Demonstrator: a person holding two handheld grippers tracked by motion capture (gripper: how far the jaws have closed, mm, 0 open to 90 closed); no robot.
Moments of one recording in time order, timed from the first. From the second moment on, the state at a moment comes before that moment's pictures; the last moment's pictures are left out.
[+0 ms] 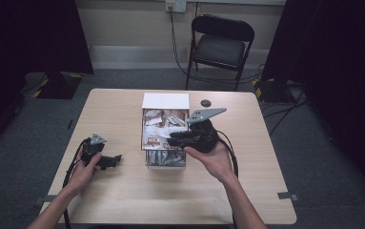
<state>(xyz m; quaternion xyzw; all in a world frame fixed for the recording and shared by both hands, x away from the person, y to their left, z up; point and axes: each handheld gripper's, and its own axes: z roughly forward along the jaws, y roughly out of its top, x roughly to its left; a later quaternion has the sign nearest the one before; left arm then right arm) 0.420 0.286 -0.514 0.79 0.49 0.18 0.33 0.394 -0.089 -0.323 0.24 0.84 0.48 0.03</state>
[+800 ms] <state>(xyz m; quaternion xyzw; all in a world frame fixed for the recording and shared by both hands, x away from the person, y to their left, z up) 0.419 0.286 -0.514 0.79 0.49 0.18 0.33 0.391 -0.084 -0.328 0.23 0.85 0.47 0.03</state>
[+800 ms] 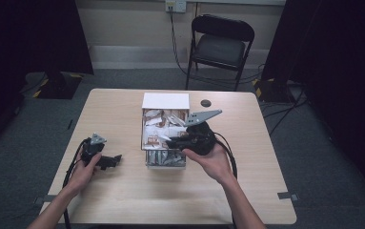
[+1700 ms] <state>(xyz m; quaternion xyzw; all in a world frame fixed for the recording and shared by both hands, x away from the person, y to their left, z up) 0.419 0.286 -0.514 0.79 0.49 0.18 0.33 0.392 -0.093 -0.323 0.25 0.82 0.52 0.04</state>
